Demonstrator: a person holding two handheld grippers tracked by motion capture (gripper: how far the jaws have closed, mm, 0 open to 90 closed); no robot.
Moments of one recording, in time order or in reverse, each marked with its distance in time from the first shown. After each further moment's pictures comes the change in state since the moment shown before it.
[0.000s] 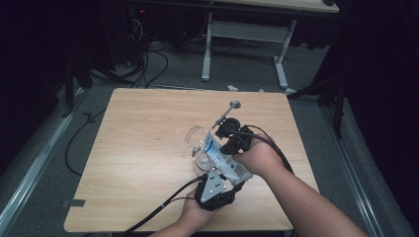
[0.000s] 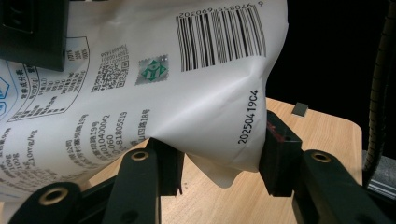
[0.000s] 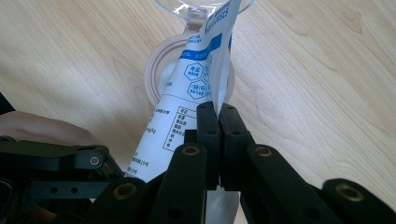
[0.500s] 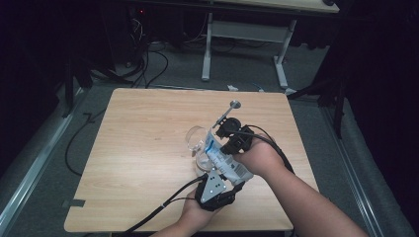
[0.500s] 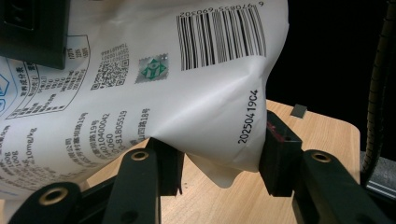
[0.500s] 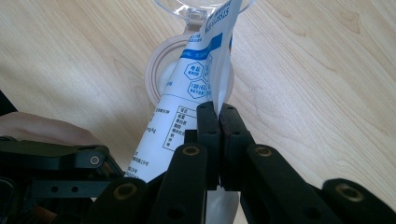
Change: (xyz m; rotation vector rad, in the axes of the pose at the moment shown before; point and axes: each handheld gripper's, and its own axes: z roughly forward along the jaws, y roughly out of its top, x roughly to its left) left arm 0.000 0.001 -0.001 -0.003 0.002 0.004; right arm 0.000 0.000 -0.003 -0.001 -0.001 0.006
